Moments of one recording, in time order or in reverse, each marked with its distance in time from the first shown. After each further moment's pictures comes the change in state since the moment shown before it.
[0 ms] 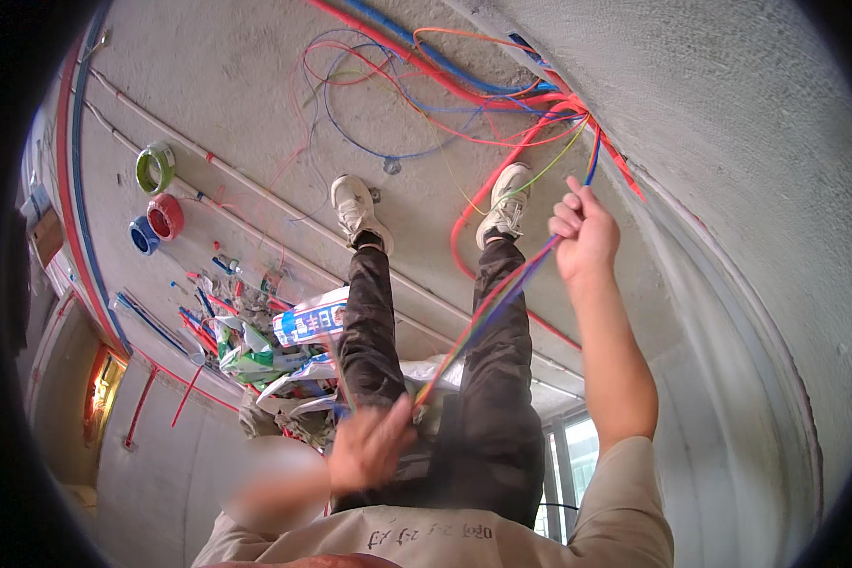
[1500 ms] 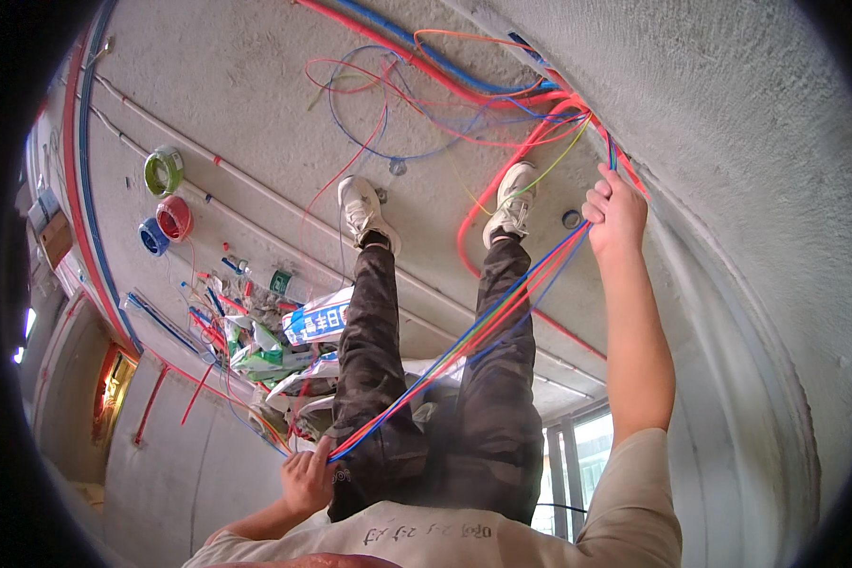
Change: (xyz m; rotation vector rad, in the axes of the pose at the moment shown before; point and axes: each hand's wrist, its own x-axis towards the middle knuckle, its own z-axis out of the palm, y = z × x) left_hand -0.136 -0.003 -0.054 0.367 -0.257 -0.327; right_hand 0.027 -0.041 -0.007 -0.265 0.131 -0.175
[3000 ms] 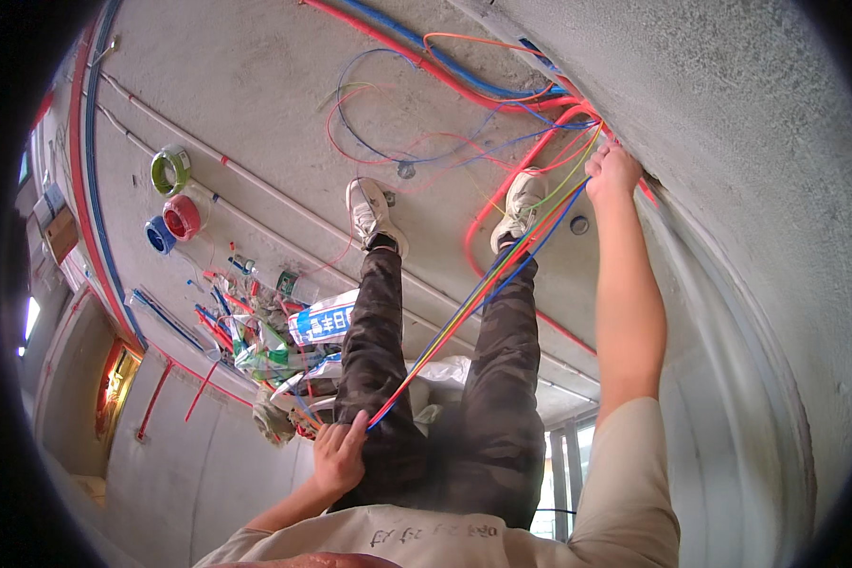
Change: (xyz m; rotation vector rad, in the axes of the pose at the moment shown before) left_hand 0.065 0.015 0.033 -0.095 0.195 0.062; right_hand 0.123 0.018 0.016 0.058 0.064 -0.053
